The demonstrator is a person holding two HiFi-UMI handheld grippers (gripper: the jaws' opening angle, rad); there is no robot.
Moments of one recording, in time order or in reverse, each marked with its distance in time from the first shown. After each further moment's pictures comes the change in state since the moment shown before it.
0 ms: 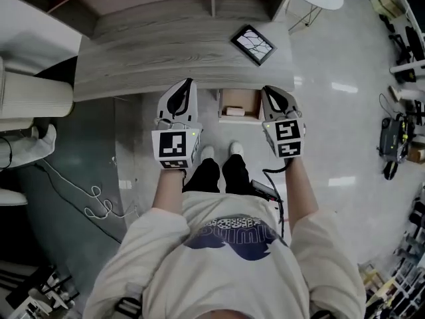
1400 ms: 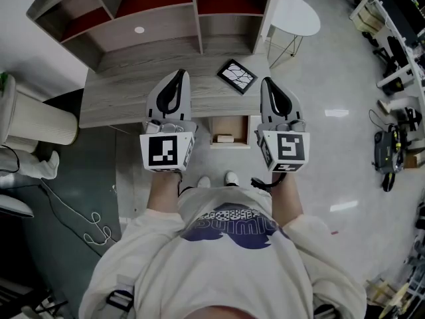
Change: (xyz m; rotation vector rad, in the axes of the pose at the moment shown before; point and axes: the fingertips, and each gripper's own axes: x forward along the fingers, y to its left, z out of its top) left arm -0.020 -0.031 0.176 0.129 -0.378 -0.010; right arm -0.120 -0.052 0.174 0.057 -0.498 -0.220
